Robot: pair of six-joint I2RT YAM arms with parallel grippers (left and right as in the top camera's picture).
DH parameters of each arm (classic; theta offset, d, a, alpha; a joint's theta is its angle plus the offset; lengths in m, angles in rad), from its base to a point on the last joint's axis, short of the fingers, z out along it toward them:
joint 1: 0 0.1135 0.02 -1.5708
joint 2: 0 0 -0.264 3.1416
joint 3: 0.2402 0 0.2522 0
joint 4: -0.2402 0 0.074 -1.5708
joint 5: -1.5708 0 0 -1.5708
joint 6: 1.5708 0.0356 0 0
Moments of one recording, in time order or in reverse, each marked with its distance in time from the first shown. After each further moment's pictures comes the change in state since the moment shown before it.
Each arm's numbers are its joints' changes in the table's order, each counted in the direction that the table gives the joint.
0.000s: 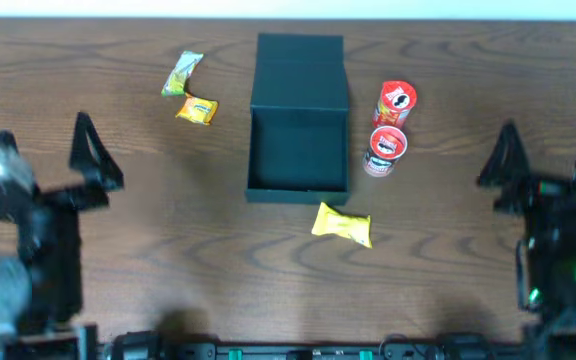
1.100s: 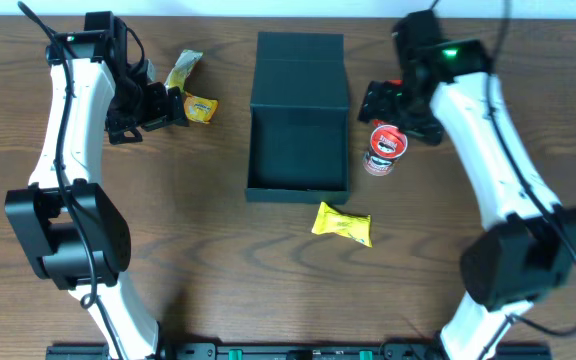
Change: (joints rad) left arm -0.014 1.367 0.819 -1.041 -0.293 0.075; right arm 0.193 1.257 0.766 -0.814 0.164 0.393
